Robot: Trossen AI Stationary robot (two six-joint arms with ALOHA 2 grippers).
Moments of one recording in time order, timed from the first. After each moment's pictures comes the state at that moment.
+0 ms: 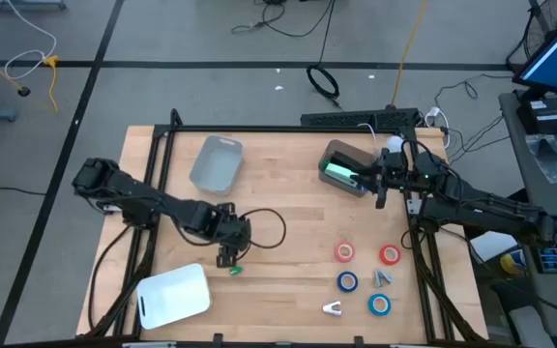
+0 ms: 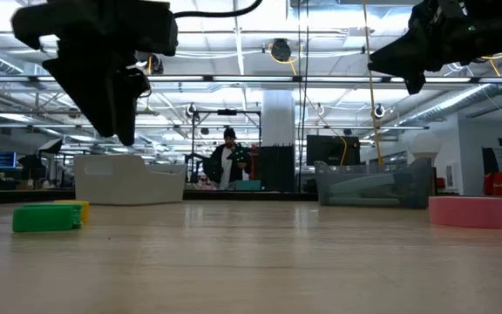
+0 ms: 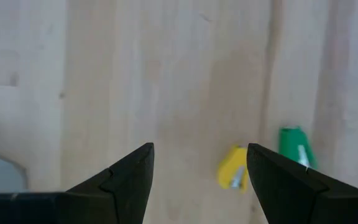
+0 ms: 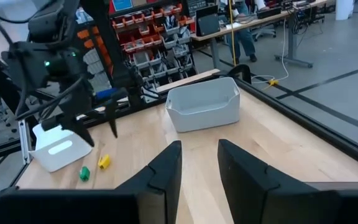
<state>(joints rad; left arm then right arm) -0.30 1.56 1.08 -0.79 -0.13 -0.34 -0.41 0.48 0.37 0.01 -0.22 0.23</state>
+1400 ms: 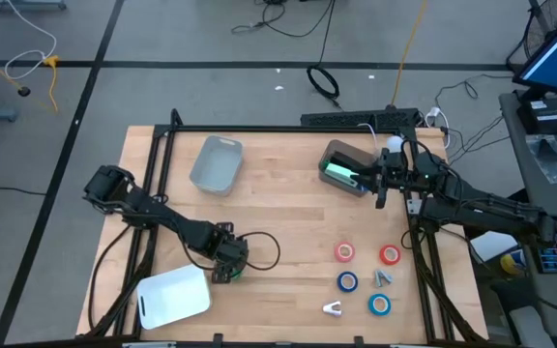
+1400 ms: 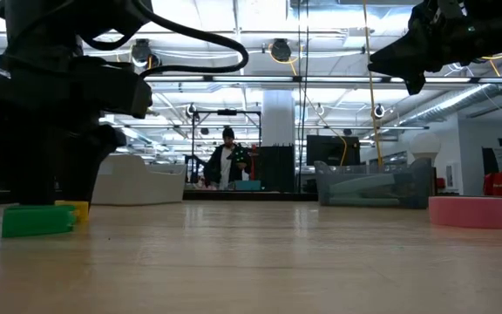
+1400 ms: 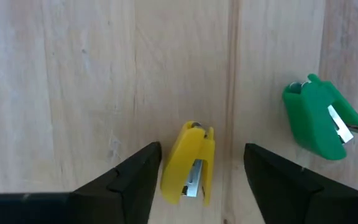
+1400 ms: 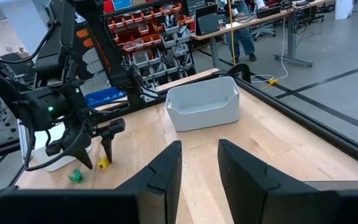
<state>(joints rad) -0.39 1.70 0.91 -0.61 -0.04 -0.40 -0.41 0.48 0.37 0.01 -0.21 0.22</state>
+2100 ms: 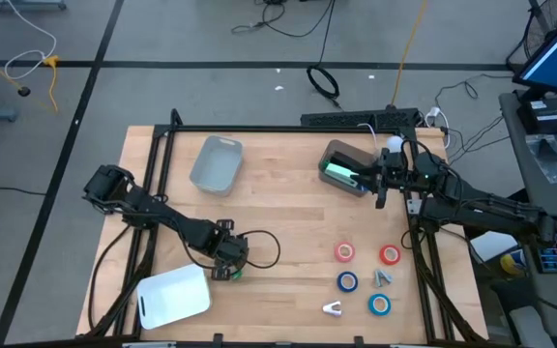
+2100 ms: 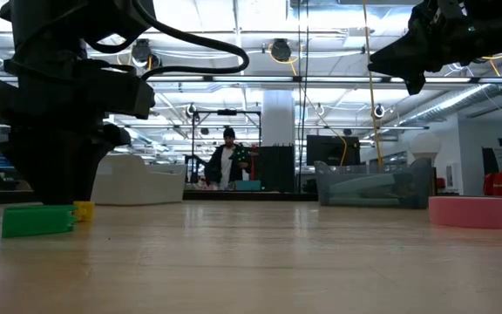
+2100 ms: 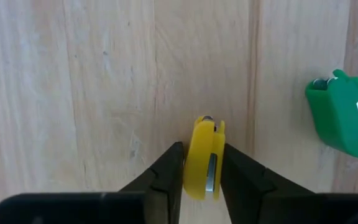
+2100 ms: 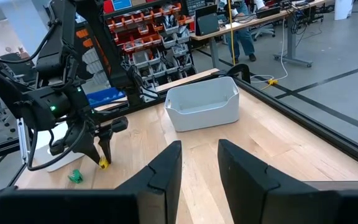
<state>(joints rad) -0.39 1.70 0.91 -0.64 -0.04 -0.37 -0.41 0.48 0.37 0.01 -0.21 0.22</state>
